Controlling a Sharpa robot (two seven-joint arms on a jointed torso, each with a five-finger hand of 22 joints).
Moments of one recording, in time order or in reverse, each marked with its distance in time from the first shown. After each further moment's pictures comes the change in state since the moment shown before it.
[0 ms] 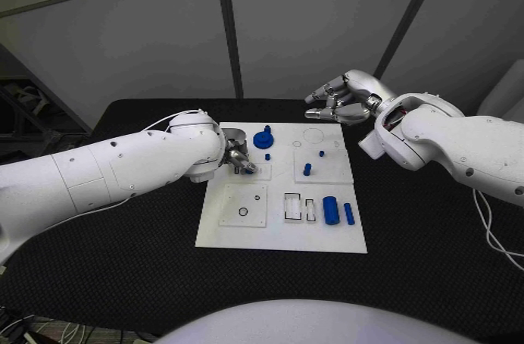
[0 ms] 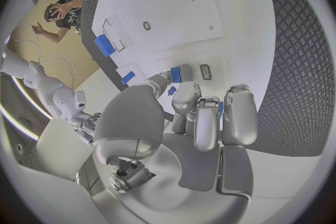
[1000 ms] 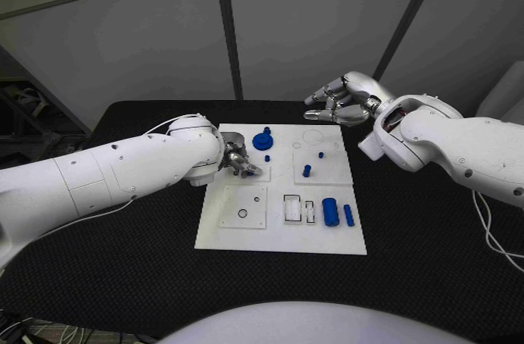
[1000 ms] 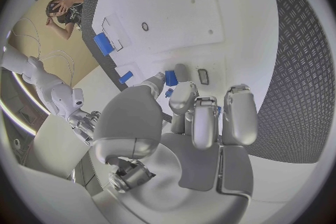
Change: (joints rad) left arm -0.007 0.005 -0.004 -0.020 0.033 -0.012 0.002; left_hand -0.075 0.003 -0.091 0.160 -0.303 0.030 -0.016 -0.006 0.003 -0.009 -0.009 0.012 0.000 -0.008 -0.012 0.000 0.000 0.000 0.000 0.000 0.000 0.005; right arm 0.000 0.000 0.000 -0.002 0.000 0.000 0.000; right_hand -0.015 0.006 -0.009 0.009 0.000 0.000 0.000 0.000 0.000 0.000 0.000 0.000 -0.004 0.000 0.000 -0.004 -0.002 0.000 0.000 0.000 0.000 0.000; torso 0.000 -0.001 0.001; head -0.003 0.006
